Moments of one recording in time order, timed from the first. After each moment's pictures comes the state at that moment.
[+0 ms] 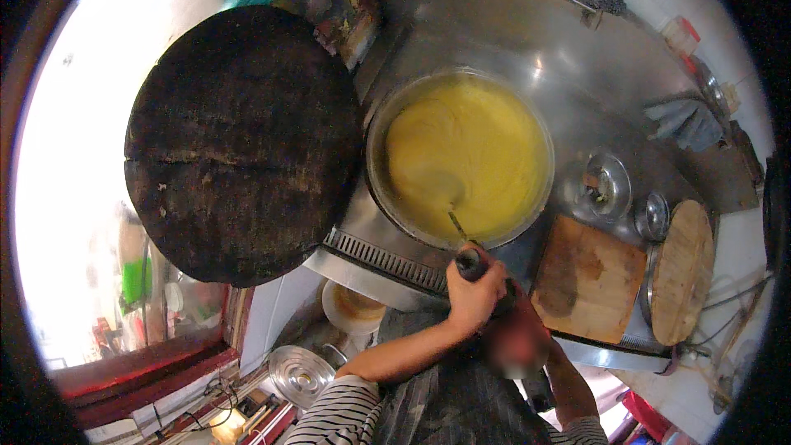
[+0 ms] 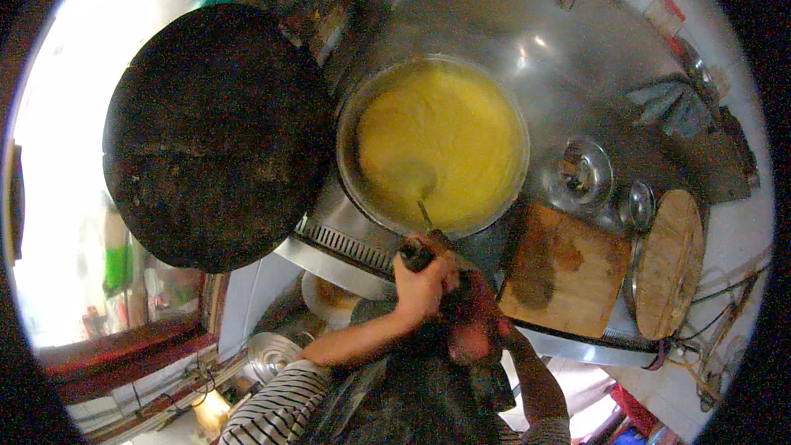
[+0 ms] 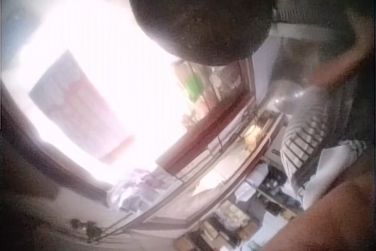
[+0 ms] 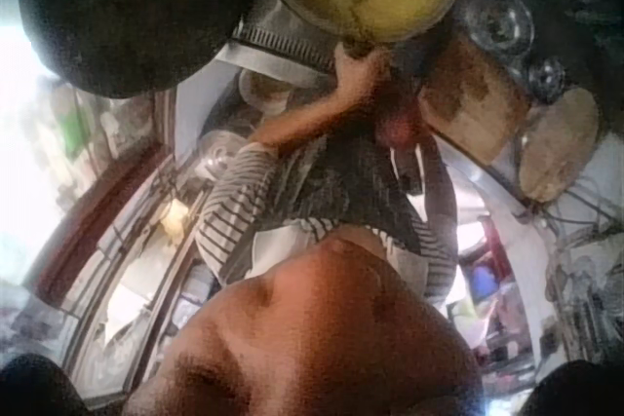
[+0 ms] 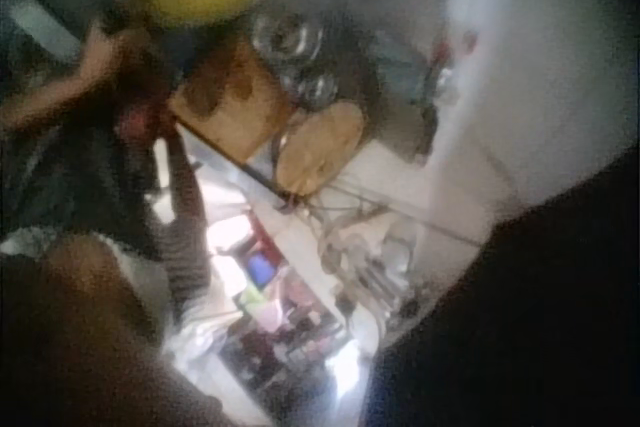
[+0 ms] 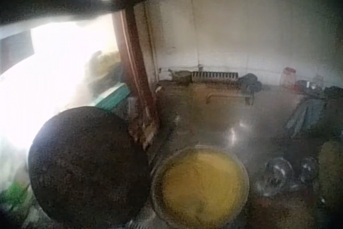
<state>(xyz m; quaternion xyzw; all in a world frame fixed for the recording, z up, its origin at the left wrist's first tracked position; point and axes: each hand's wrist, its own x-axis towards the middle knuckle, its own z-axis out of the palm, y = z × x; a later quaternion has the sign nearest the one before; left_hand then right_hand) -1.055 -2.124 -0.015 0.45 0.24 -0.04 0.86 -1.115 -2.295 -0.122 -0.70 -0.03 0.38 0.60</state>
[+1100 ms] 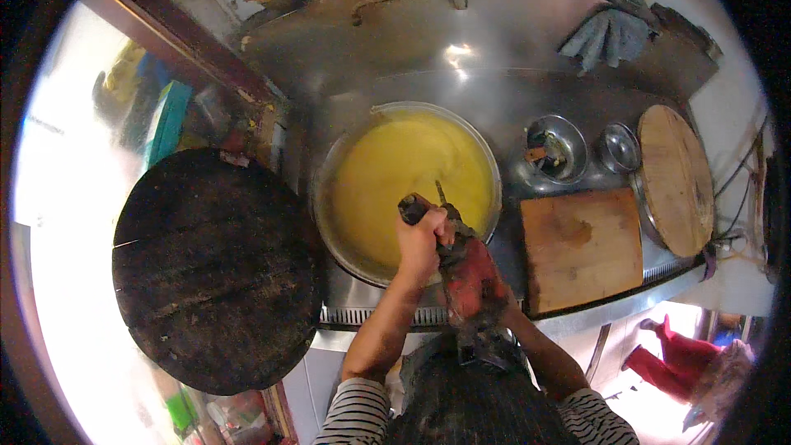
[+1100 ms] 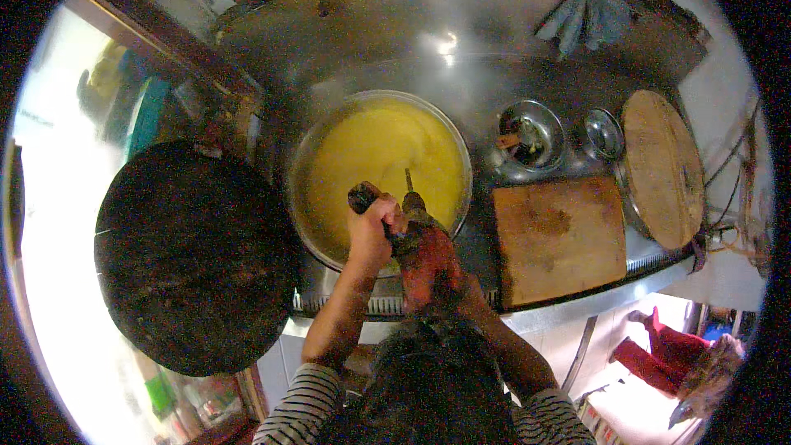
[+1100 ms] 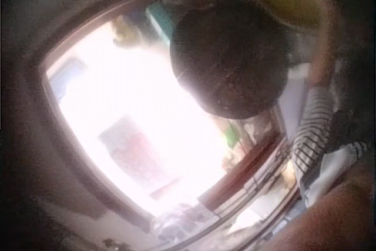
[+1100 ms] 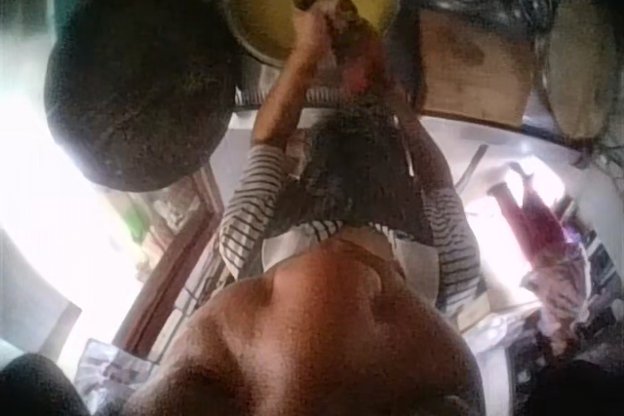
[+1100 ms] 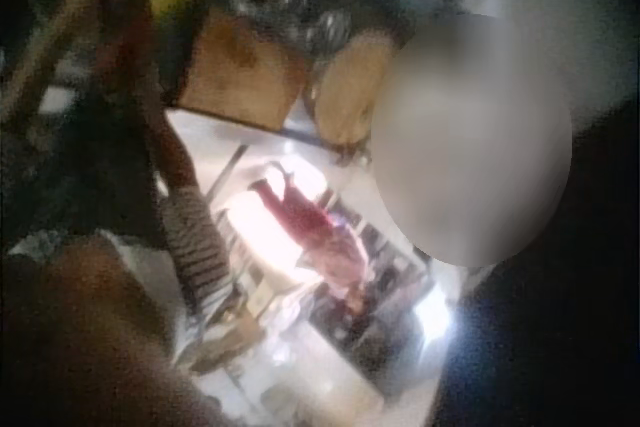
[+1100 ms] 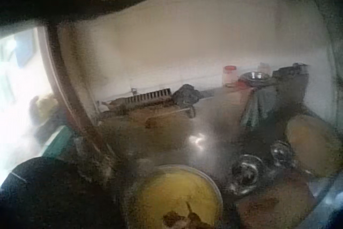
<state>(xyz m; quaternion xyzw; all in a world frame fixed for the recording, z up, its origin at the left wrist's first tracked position) -0.918 -2.130 -0.047 0.43 0.09 -0.15 0.89 -1.101 -2.280 -0.213 -0.75 0.11 0.14 0.63</state>
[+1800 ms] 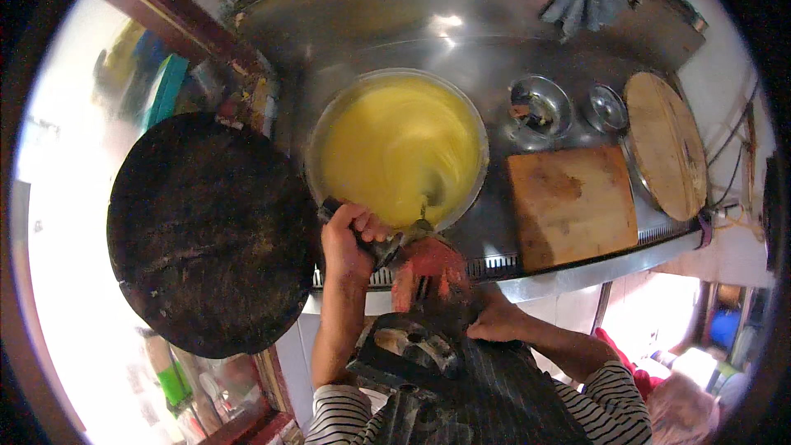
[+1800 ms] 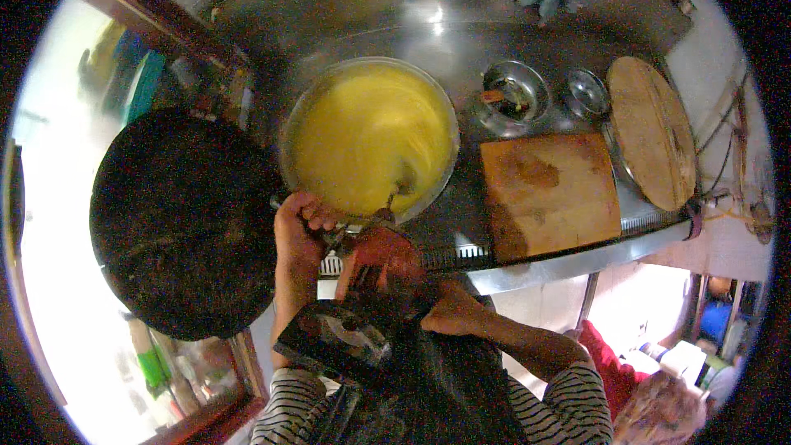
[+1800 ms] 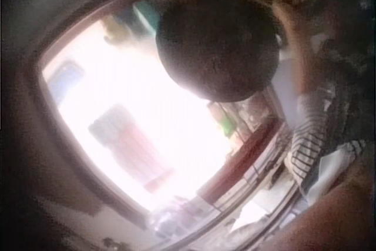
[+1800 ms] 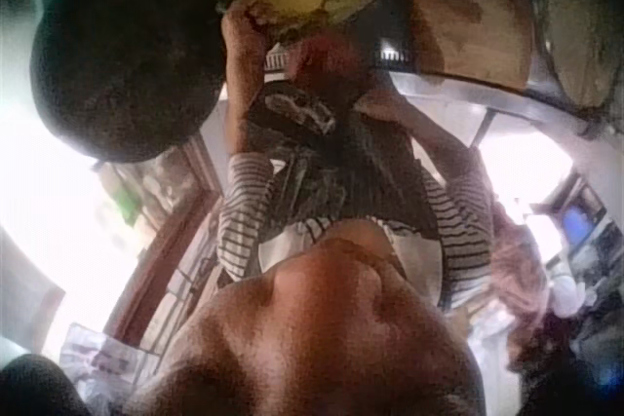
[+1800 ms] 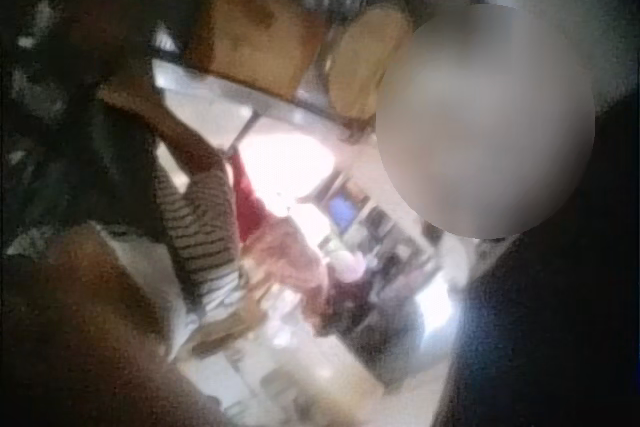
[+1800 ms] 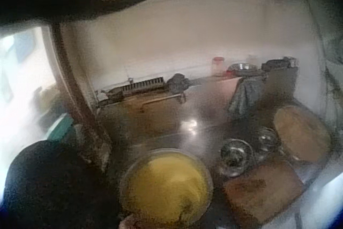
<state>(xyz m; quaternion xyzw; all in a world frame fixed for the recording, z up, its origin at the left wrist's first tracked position) -0.984 -2.036 0.006 0.39 0.20 -0.17 0.88 -1.151 -2.240 -0.053 -0.77 -0.05 0.32 0.56</state>
